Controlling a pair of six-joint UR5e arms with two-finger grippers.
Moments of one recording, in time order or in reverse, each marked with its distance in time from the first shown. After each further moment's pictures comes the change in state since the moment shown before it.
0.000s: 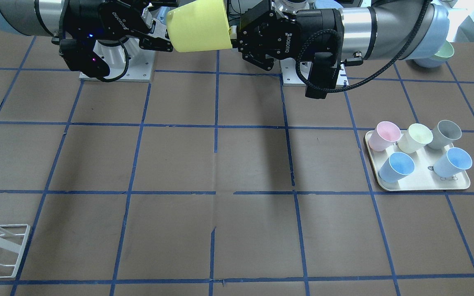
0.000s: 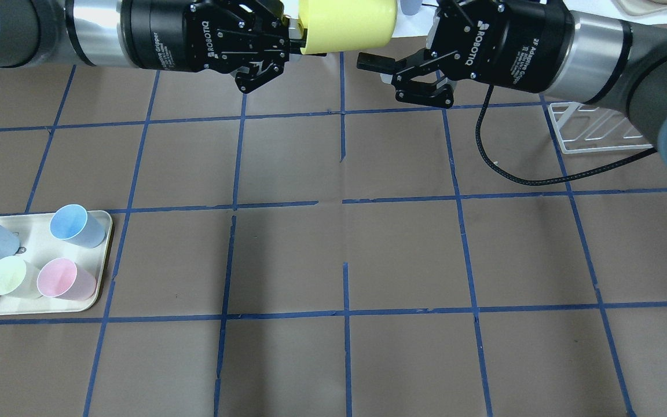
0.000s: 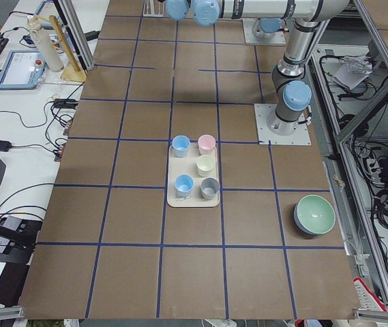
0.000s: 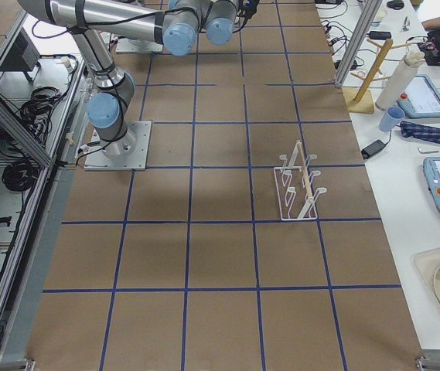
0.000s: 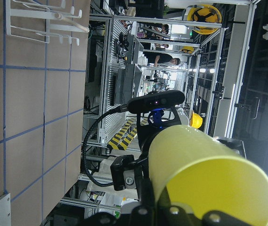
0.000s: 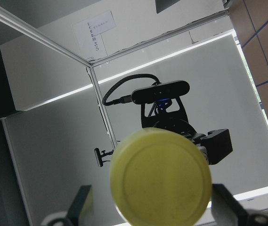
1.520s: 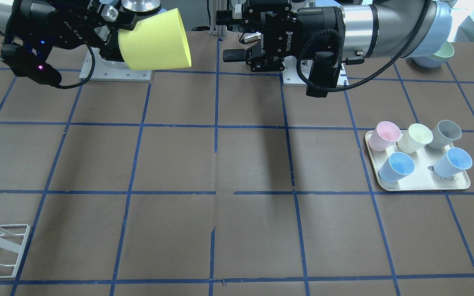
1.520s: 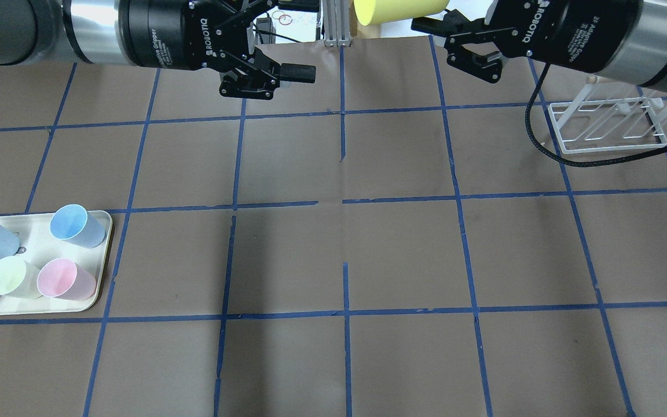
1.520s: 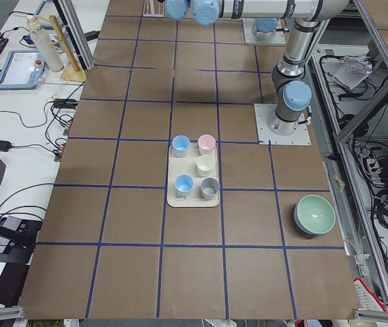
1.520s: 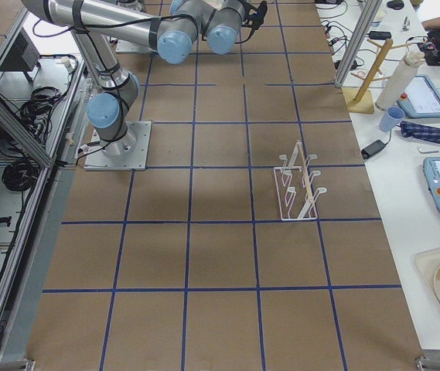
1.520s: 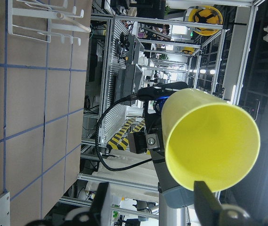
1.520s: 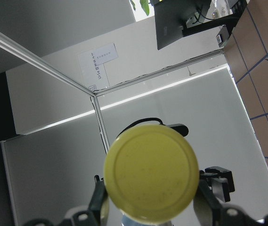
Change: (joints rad) left arm 0.001 0.005 0.013 0.006 0.014 -0.058; right arm -0.155 0.000 -0.017 -0.007 -0.066 0.003
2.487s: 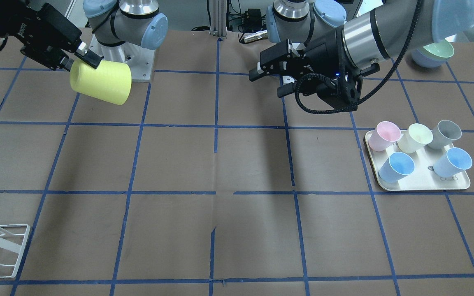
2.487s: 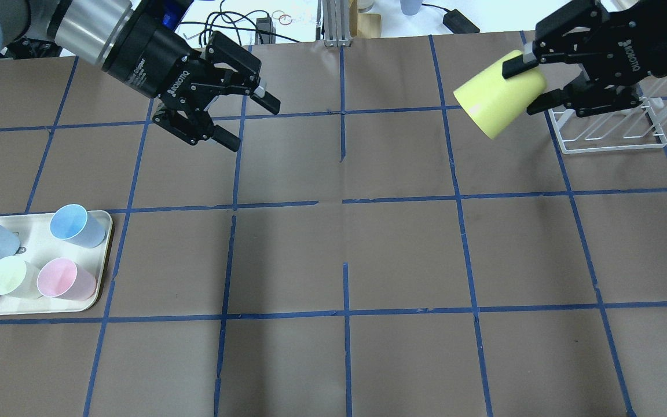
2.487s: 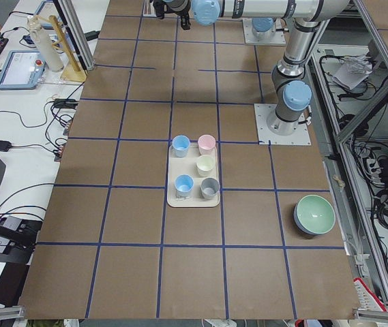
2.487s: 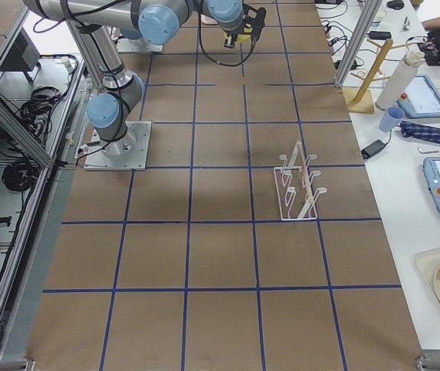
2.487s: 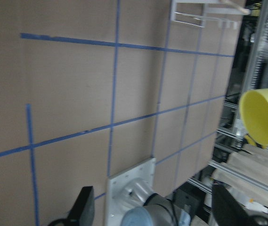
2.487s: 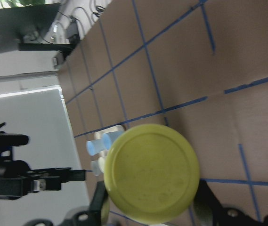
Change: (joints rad) left arm 0.000 0.002 -0.003 0.459 0.760 -0.473; right arm -0.096 -0.023 -0.195 -0.069 -0.958 -0.056
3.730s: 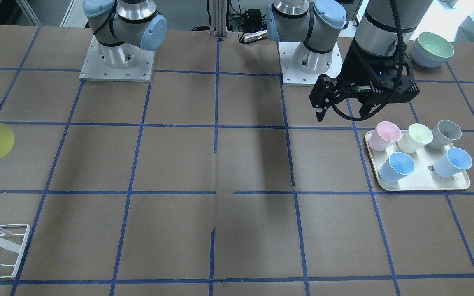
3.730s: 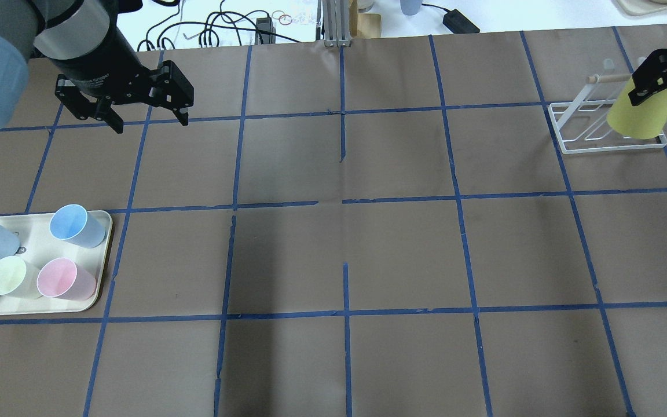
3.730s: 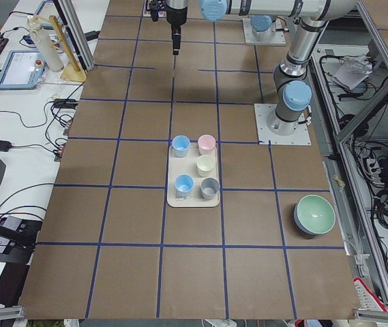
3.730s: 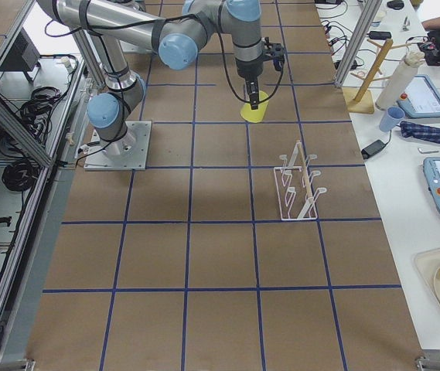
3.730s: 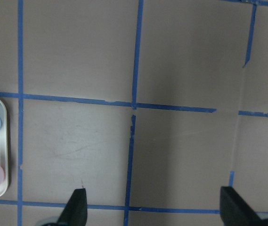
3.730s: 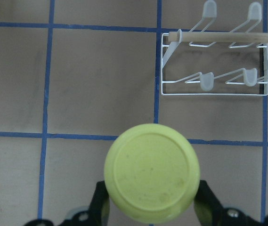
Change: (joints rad) left arm -0.055 0.060 -0.083 0.392 0.644 -0.169; right arm -0.050 0.159 0.011 -0.515 -0.605 -0.288
